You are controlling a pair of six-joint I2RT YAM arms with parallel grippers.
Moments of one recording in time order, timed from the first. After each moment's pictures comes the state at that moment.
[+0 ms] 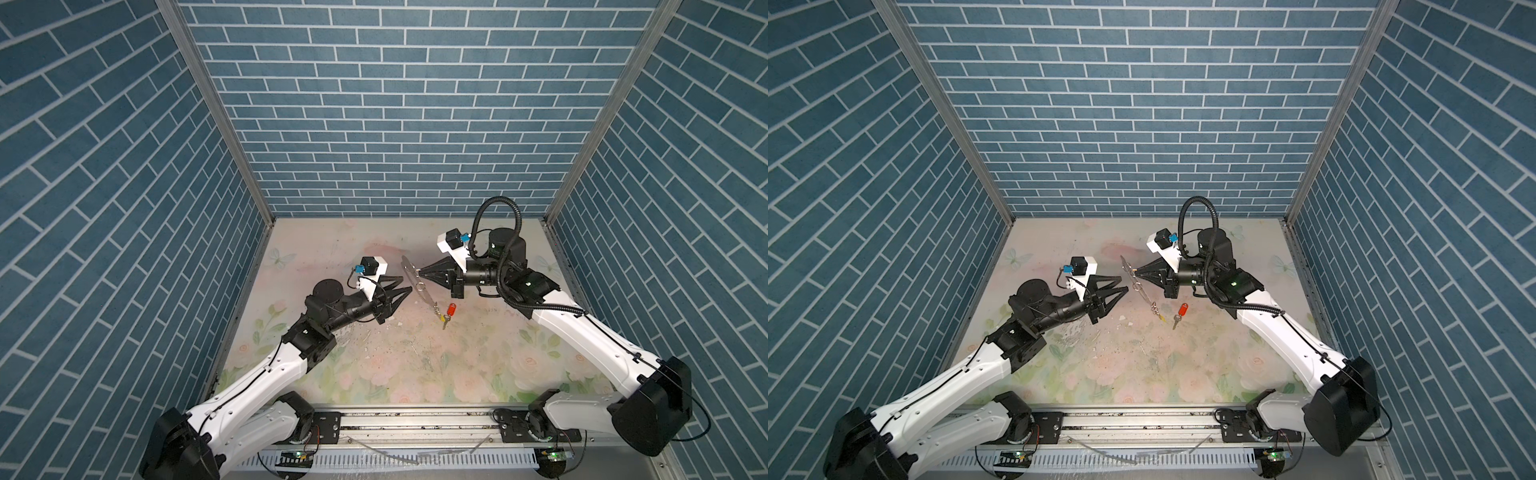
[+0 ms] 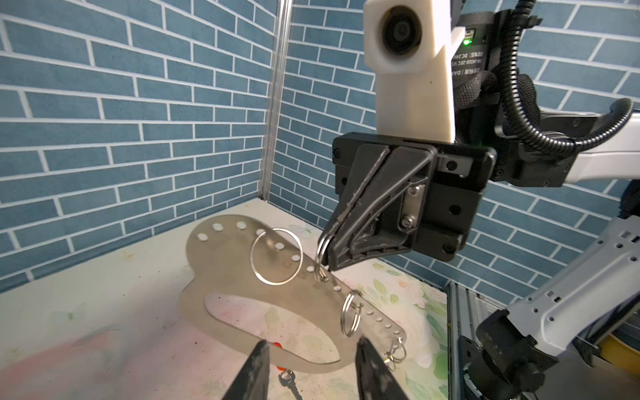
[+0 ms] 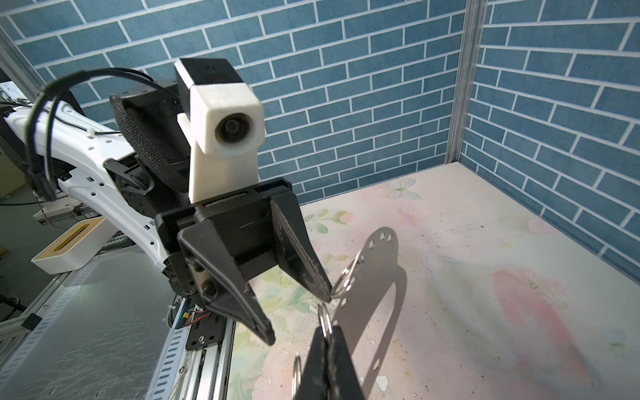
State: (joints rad) left arm -0.63 0.98 0.63 0.34 0.49 -0.21; right arm 0.60 1.29 1.11 -0.11 -0.89 -0.07
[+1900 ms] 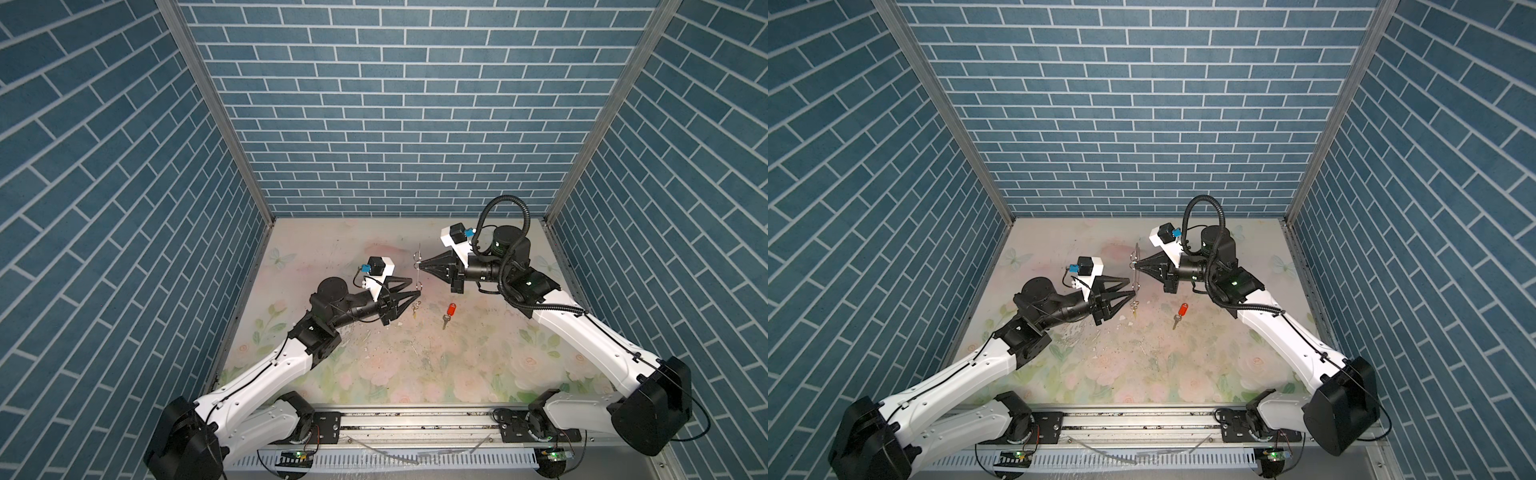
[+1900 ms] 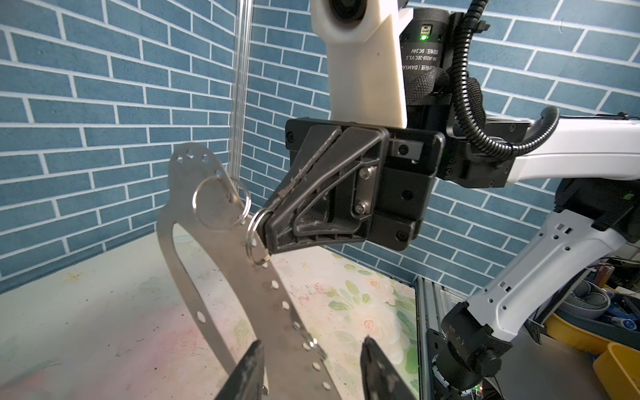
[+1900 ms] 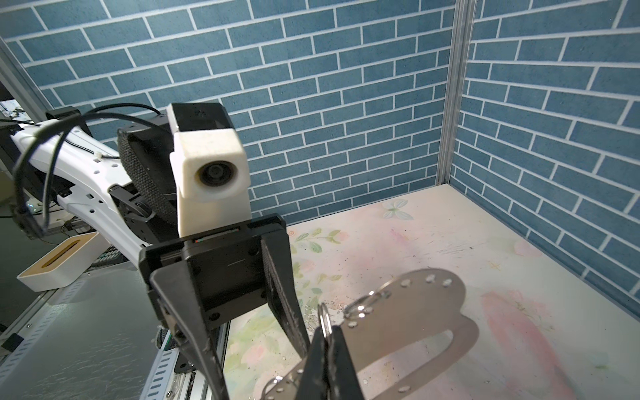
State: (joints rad) left arm -0.65 1.02 0.65 0.39 0.55 -0.23; right arm 0.59 1.29 1.11 -0.01 -0.89 -0.02
